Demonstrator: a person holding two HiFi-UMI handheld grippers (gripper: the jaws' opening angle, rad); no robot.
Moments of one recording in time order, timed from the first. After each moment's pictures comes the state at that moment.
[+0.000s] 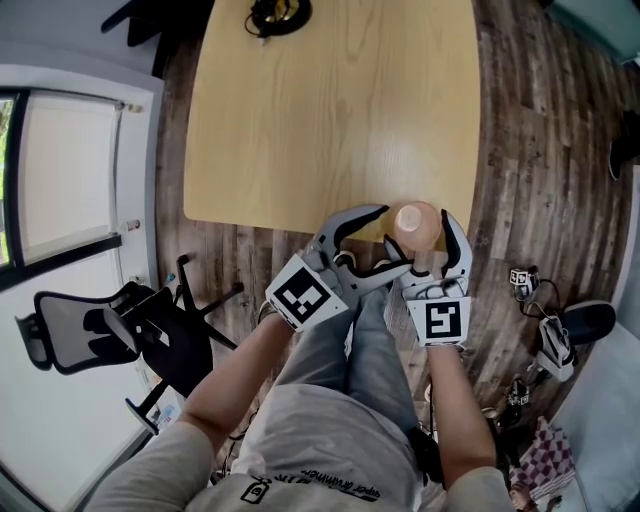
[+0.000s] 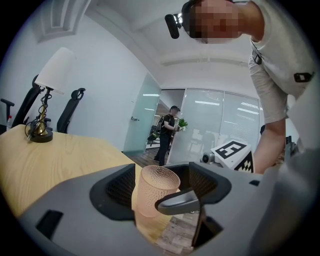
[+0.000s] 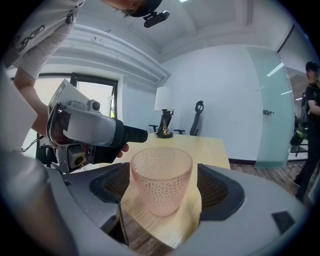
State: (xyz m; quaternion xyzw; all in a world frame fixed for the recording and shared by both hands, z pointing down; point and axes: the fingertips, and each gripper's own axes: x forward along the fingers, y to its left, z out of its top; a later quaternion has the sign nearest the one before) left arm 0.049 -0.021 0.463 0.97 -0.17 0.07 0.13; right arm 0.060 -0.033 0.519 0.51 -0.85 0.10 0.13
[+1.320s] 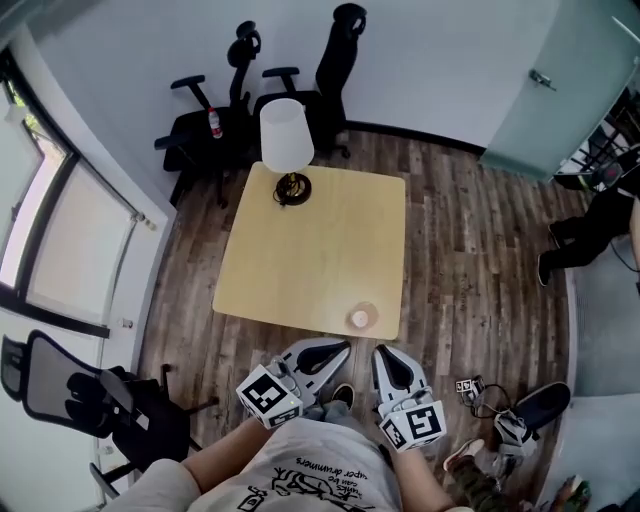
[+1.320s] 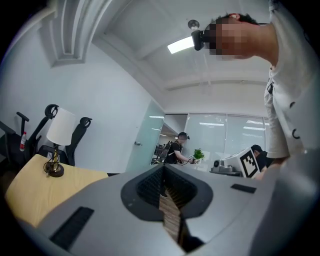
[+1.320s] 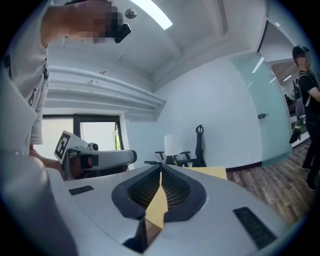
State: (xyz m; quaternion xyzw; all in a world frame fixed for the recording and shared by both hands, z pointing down) left arm 0.003 0.061 0.236 0.96 -0.23 -0.03 0.14; right arm 0.057 0.071 0.267 0.49 -0.86 0.13 0.01
